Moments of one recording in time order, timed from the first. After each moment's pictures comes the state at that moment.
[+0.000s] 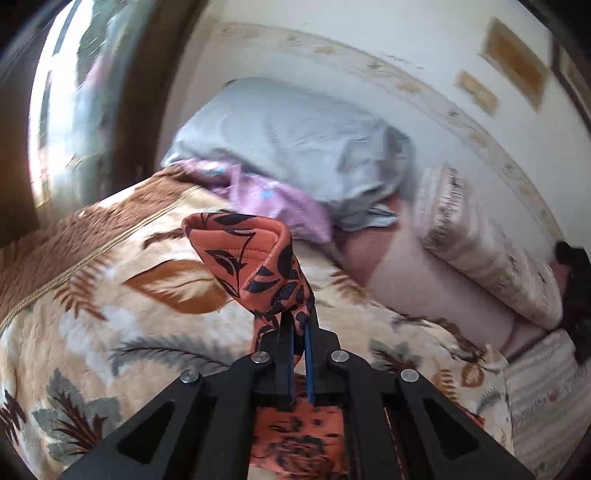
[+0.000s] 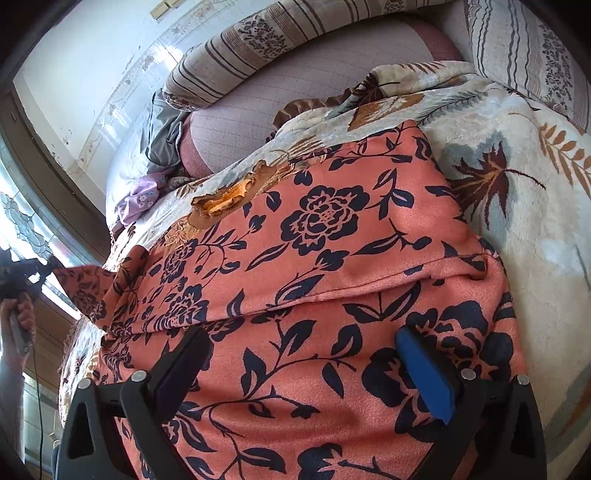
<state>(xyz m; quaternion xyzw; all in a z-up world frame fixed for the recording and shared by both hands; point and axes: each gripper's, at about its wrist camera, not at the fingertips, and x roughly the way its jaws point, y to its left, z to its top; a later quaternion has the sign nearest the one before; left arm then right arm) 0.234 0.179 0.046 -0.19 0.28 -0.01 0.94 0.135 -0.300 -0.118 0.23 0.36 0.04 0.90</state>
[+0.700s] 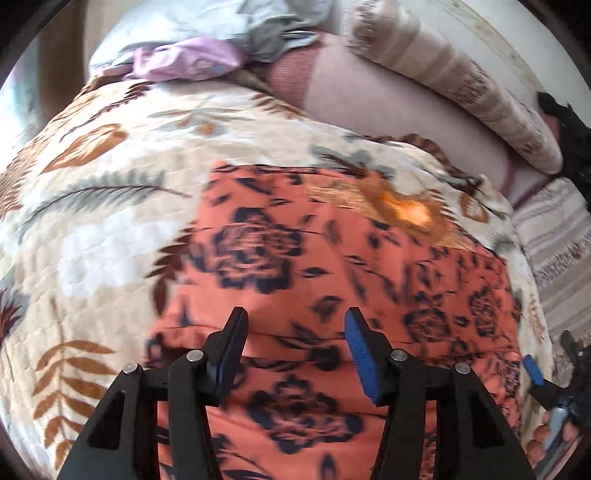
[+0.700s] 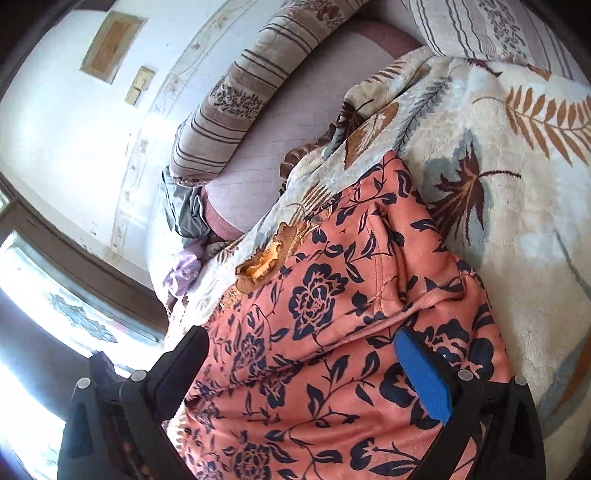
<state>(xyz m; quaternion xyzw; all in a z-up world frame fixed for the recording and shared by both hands) 0.204 0.075 -0.105 -0.11 0.47 -0.05 0.87 0.114 -0.349 -0.085 0.41 0.29 0.07 0.86</state>
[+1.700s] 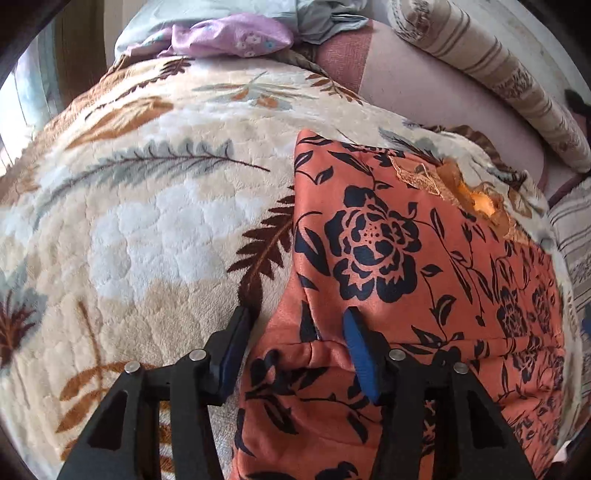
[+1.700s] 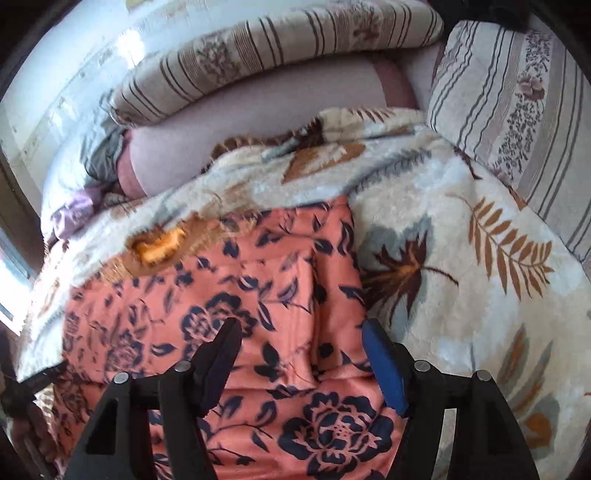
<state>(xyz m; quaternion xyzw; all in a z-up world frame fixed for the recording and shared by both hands) 0.214 0.107 -0.142 -0.06 0.49 -0.02 0.87 0.146 -0.326 -0.041 0.17 0.36 -0.09 0.91</state>
